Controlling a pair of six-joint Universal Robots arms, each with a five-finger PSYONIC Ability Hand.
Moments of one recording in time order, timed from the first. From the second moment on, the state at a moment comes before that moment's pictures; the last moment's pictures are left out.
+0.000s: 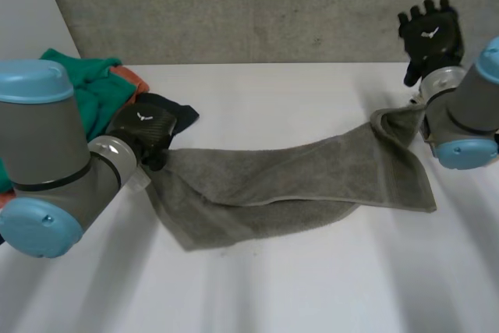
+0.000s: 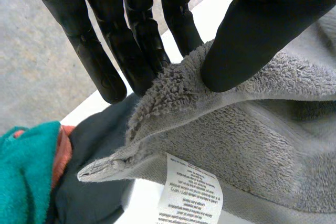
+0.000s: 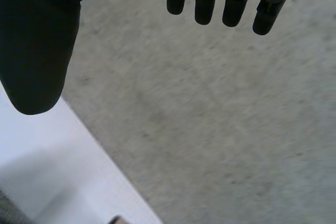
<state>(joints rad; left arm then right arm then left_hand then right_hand) 4.29 -1.96 -1.42 3.08 -1.56 3.53 1.78 -0.86 1.03 -0.38 1.53 2.56 1.13 1.19 1.19 1.20 0.99 0.22 0.20 0.20 0.20 0.04</state>
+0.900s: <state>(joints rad) 4.14 -1.59 -1.36 3.03 -1.56 3.43 1.99 -1.03 1.64 -0.22 1.57 3.17 1.13 1.19 1.19 1.20 0.99 0.67 0.67 0.66 0.66 0.47</state>
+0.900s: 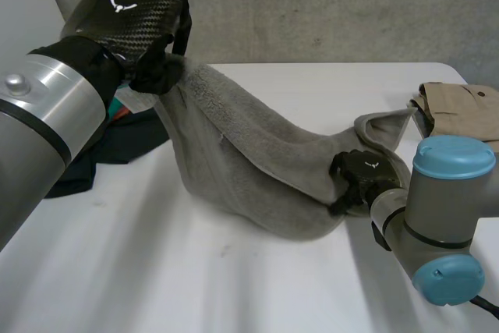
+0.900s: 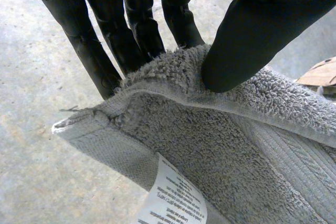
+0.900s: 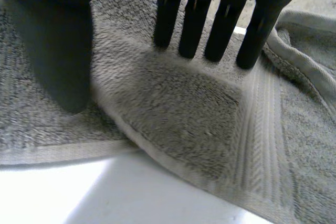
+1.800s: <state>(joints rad) 4.30 -1.98 -1.00 3.56 -1.57 3.47 1.78 -1.05 0.88 -0.25 1.44 2.52 1.13 1.20 1.19 1.20 1.00 1.13 1.17 1.19 1.20 1.01</state>
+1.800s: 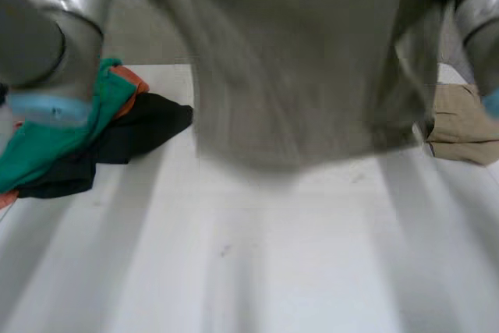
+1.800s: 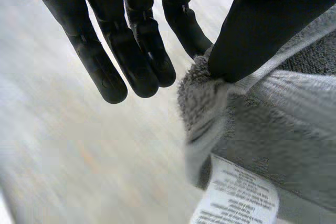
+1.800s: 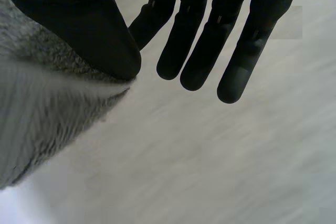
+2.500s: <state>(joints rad) 4.31 -1.90 -1.73 3.68 -1.58 3.45 1.76 -1.00 1.46 -0.16 1.23 2.52 1.13 1.20 1.19 1.20 1.01 1.13 1.17 1.19 1.20 1.02</state>
